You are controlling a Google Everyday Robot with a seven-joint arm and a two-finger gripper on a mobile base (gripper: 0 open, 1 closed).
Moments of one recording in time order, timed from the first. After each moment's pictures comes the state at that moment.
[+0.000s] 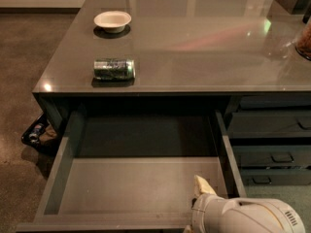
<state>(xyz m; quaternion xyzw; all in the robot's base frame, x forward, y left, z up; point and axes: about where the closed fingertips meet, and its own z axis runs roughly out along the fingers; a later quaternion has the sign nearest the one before) 0.329 -0.094 0.620 -0.57 0.79 0.01 0.25</state>
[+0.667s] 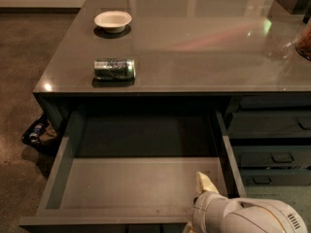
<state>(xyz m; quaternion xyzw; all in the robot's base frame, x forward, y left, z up) 0.338 -0.098 0.626 -0.56 0.78 -0.01 0.27</state>
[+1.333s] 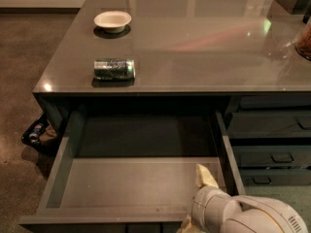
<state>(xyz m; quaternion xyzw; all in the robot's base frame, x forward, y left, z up) 0.357 -0.096 0.640 -0.56 0.77 -0.04 0.31</state>
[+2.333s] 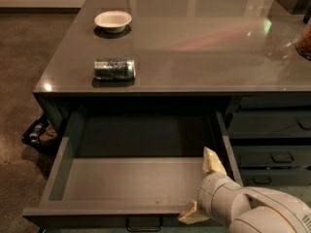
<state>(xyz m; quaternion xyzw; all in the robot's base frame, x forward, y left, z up) 0.388 -0.110 0.682 -0.53 0.76 -0.08 0.37</state>
